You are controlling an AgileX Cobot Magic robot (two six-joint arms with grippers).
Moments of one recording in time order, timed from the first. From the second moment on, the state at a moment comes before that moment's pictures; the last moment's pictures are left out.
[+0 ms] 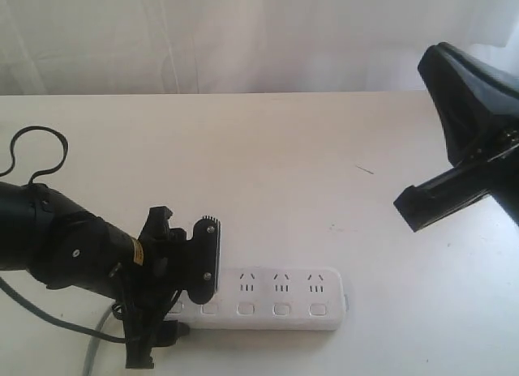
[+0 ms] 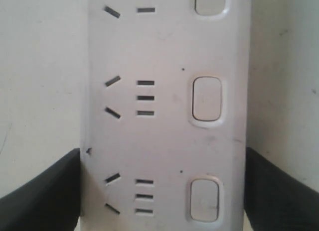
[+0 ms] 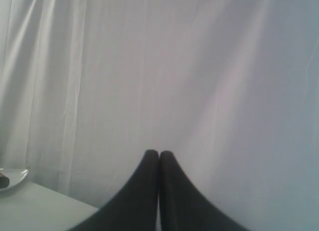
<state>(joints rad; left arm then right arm) -0.61 1.67 -0.72 -0.08 0.22 0.99 0.74 0.87 -0.27 0.25 -0.90 -0.35</state>
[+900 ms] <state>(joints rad) -0.61 1.48 -0.70 -0.06 0.32 0.95 0.74 0.85 -0.27 0.27 -0.81 -0.39</state>
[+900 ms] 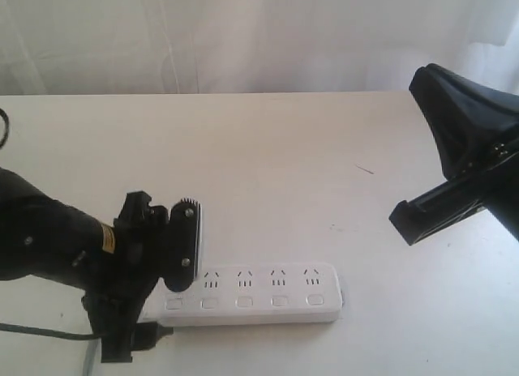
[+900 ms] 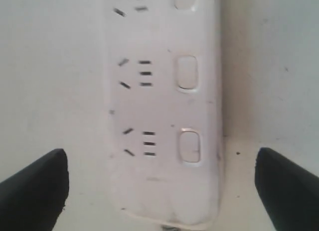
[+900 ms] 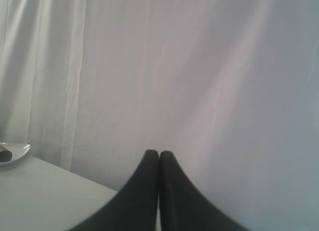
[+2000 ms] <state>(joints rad) -0.73 0.72 -0.73 -0.10 0.65 0.73 0.74 0.53 -0.27 1.04 -0.94 -1.02</state>
